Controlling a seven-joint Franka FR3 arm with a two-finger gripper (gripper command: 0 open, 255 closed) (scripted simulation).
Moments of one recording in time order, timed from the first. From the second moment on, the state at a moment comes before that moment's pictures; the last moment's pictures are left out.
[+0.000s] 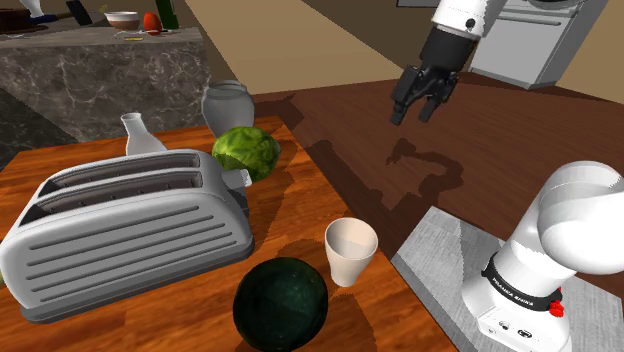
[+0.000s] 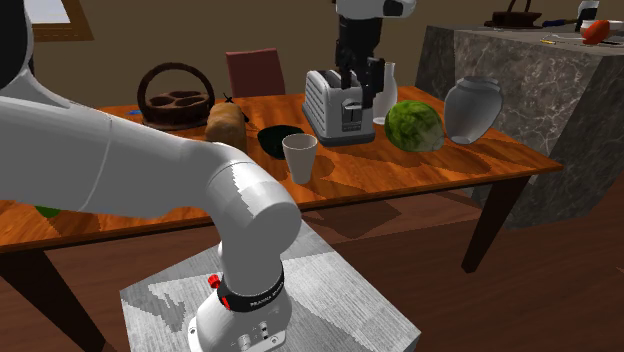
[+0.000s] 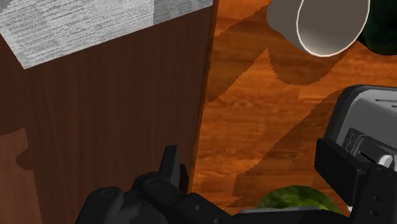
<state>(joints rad) 0.01 -0.93 0.07 -2.53 0.18 1.77 0.30</state>
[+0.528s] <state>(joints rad) 0.07 -0.97 0.27 -2.71 0.30 1.92 0.49</state>
